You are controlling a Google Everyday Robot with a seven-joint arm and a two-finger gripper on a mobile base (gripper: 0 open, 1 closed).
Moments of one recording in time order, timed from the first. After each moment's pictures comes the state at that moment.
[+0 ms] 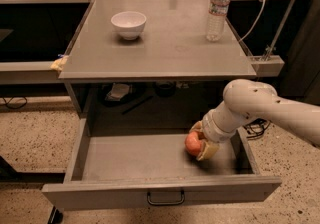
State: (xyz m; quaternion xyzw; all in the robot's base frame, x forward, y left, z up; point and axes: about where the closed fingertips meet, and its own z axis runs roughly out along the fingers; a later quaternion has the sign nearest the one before) arm 0.539 -0.142 0.619 -0.75 0.63 0.07 0.18
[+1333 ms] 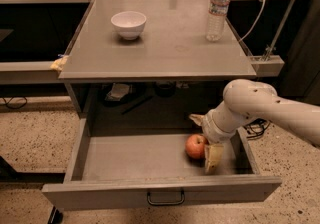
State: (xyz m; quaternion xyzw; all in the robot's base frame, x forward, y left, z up) arm 0.539 -0.142 0.619 -0.75 0.63 0.07 0.18
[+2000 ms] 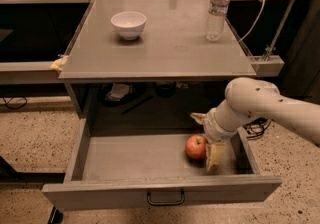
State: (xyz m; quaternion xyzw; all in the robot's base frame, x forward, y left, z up) arm 0.540 -0.145 0.625 -0.75 0.63 0.07 0.19
